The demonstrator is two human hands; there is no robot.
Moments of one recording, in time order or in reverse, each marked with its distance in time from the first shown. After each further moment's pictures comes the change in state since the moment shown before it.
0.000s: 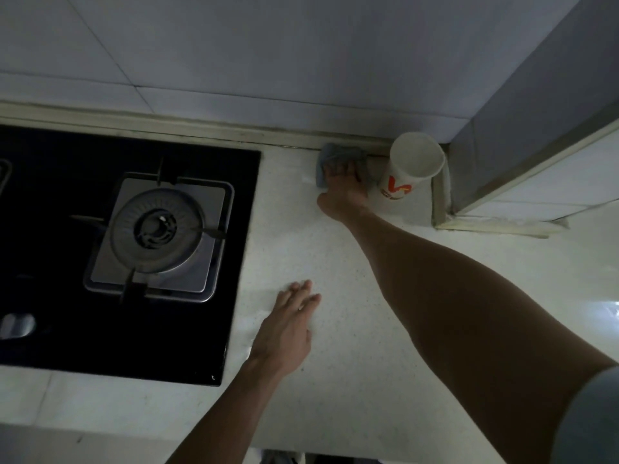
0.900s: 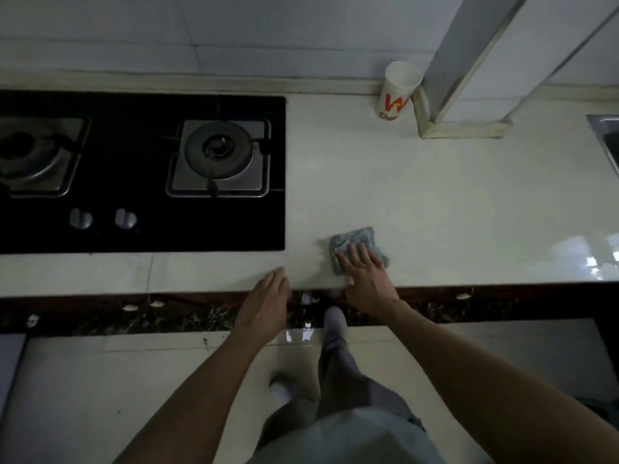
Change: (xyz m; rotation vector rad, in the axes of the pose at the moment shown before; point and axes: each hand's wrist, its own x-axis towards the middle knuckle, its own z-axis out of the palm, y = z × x) left_hand -0.236 -0.094 0.057 0.332 0.072 0.094; right_hand -0.387 -0.035 0.167 -0.140 -0.053 -0.092
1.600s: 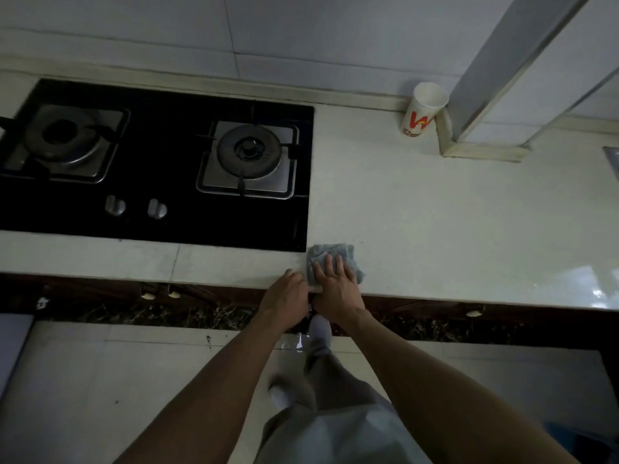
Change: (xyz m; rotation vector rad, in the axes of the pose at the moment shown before) left_hand 0.013 -0.003 -0.020 -0.218 -0.024 -0.086; right_hand 0.017 -0.097 0.012 0.011 -0.036 -0.001
